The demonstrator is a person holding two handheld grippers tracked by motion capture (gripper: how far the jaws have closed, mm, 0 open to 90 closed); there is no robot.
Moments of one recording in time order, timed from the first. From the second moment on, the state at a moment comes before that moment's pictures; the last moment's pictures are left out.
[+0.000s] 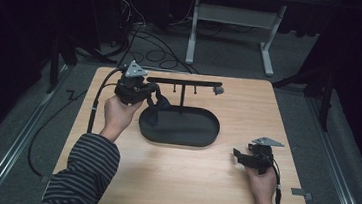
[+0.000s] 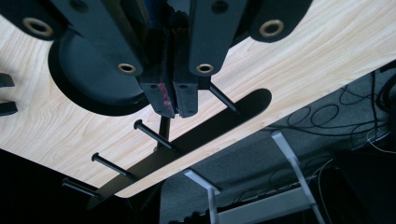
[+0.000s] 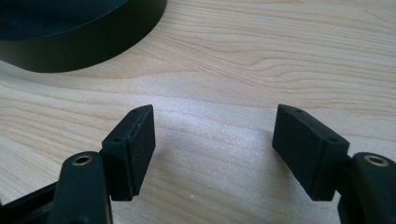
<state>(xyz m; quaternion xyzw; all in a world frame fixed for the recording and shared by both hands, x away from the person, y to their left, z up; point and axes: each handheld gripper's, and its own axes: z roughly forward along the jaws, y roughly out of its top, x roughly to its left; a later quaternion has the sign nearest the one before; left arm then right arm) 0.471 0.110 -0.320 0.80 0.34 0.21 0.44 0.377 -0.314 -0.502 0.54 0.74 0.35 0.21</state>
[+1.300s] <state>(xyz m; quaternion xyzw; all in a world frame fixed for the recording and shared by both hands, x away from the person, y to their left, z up) 0.497 0.116 -0.333 0.80 0.37 0.22 0.42 0.377 -0.314 -0.502 0.54 0.74 0.35 0.21</state>
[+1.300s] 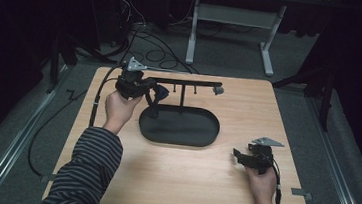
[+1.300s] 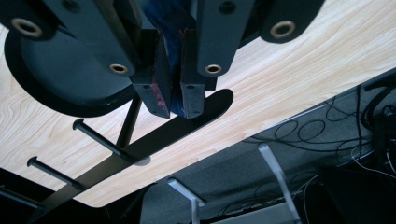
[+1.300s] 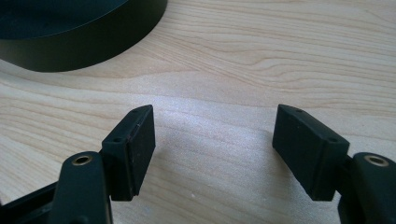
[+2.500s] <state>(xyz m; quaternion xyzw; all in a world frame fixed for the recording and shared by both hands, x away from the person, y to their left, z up) 0.455 0.140 -0.341 0.79 0.38 0.22 0.43 0.377 -0.314 -0.502 0.54 0.74 0.34 0.21</state>
